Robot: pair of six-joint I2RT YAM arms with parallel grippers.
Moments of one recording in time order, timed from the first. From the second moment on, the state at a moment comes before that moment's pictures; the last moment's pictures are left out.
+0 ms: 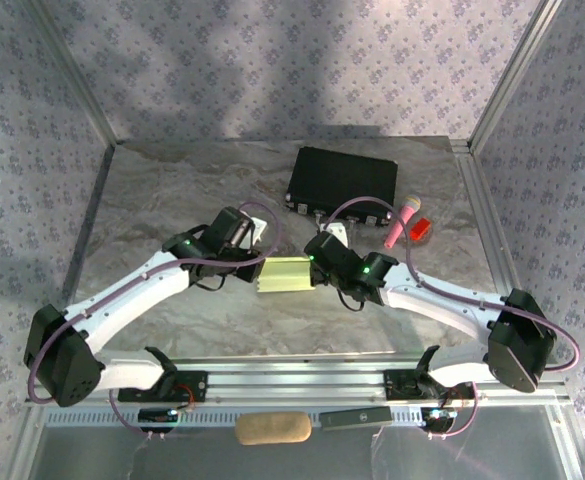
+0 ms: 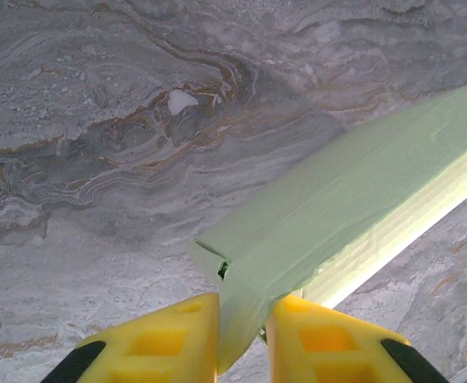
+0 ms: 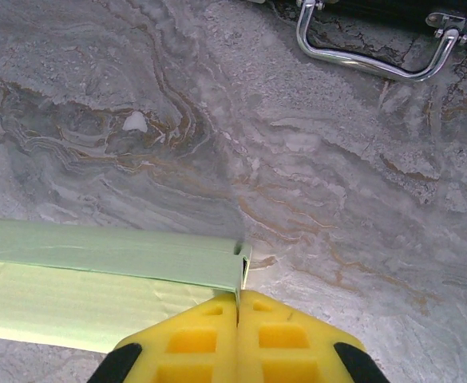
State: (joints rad) left arm -0.73 1.27 1.01 -0.72 0.01 -0.27; right arm 0.93 1.33 0.93 -0.53 0.35 0.67
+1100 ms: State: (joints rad) left arm -0.82 1.28 0.97 -0.63 -0.10 -0.62; right arm 0.95 1.35 0.96 -0.58 0.41 0.70
